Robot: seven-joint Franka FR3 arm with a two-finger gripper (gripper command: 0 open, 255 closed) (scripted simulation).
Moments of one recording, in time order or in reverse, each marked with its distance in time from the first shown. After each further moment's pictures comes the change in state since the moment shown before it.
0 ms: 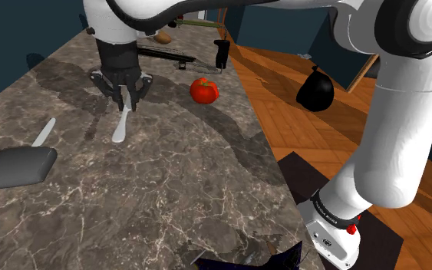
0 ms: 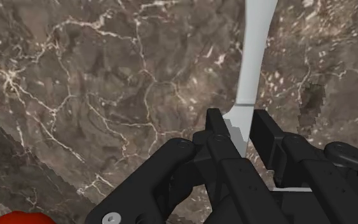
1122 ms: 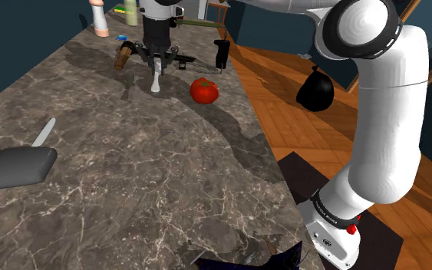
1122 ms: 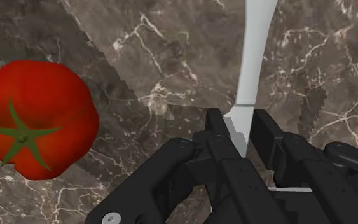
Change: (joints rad) arm -0.163 0.168 -0.106 0.286 -0.040 -0.107 -0.323
